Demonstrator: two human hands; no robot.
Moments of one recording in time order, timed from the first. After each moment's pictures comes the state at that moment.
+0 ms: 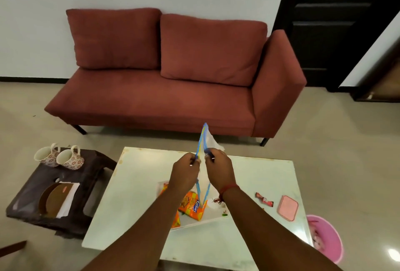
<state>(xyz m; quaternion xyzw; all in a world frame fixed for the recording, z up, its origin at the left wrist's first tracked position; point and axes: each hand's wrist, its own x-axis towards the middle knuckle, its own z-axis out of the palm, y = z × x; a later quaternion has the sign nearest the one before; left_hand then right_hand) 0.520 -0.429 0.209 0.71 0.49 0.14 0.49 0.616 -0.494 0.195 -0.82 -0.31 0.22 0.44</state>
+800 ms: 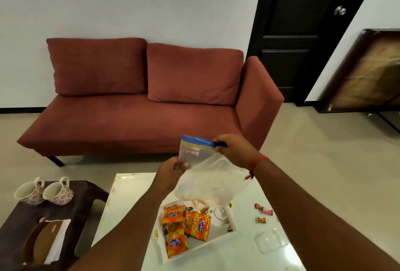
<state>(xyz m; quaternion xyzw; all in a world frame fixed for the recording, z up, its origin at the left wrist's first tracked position) 0.458 -0.337 0.232 0.75 0.36 0.14 0.54 0.647 -0.476 0.312 -0.81 -0.51 0.14 0.27</state>
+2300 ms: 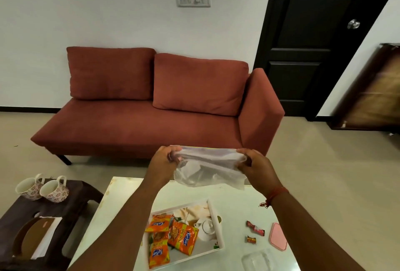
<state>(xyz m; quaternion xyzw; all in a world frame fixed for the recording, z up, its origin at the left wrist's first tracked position) 0.519 -0.375 0.292 0.76 0.39 0.24 0.46 0.718 -0.576 0.291 -0.81 -0.38 0.13 0.43</state>
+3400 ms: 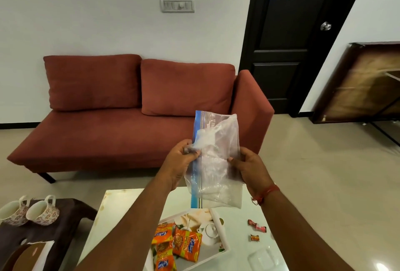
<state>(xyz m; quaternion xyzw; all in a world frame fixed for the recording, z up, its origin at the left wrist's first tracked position) 0.537 -0.378 0.327 0.65 0.29 0.17 0.68 0.660 -0.544 0.314 -0.65 -0.16 0.31 0.68</state>
